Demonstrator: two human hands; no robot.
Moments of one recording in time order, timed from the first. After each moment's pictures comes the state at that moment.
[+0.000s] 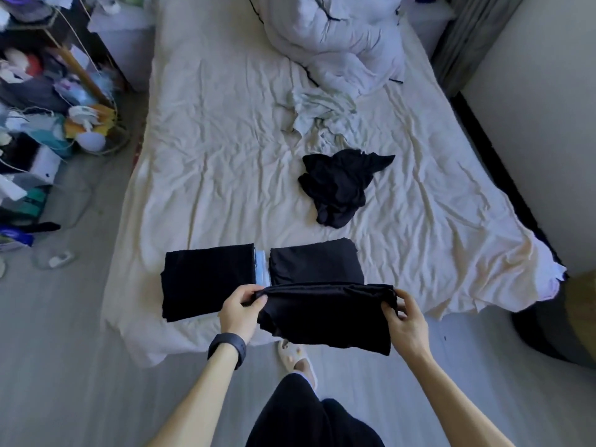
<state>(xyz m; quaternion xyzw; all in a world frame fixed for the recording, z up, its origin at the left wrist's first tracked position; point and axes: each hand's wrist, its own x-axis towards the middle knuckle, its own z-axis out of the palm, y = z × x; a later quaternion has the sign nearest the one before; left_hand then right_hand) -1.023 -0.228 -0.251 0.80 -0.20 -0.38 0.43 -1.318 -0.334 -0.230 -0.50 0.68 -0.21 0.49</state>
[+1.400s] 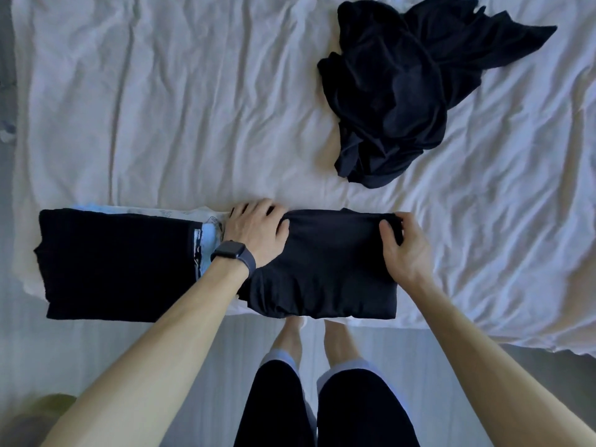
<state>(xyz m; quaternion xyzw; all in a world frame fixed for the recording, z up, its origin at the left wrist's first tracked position) -0.988 -0.449 -0.472 0.81 -0.57 -0.18 0.01 -1.238 -0.578 -0.460 -0.62 0.64 0.00 0.45</state>
